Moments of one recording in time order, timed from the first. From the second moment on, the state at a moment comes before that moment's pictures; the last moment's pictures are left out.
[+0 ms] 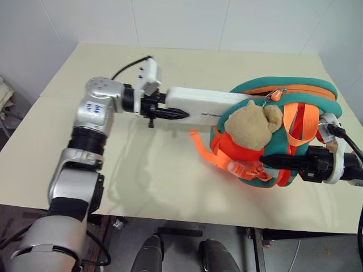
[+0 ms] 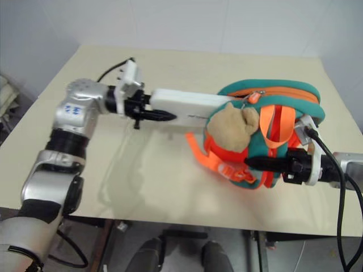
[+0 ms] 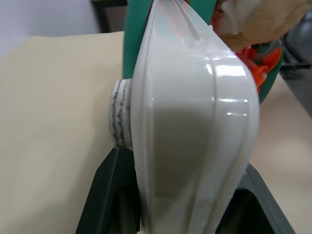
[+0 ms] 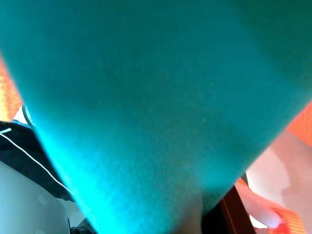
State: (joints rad) left arm -1.19 0.43 -0.15 0.67 -0.25 0.17 -1.37; right arm -0.33 -1.03 -0.35 -0.17 1.11 1.22 1.04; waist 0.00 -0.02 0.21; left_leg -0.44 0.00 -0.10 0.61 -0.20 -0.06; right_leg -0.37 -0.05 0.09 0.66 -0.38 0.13
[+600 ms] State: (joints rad) left arm -1.36 0.14 -0.26 0.83 -0.07 0.21 -1.28; right arm -0.32 -0.99 -0.35 -0.21 1.14 1.22 1.00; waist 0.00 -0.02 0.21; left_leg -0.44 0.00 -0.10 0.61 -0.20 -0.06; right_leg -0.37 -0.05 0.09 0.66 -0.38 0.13
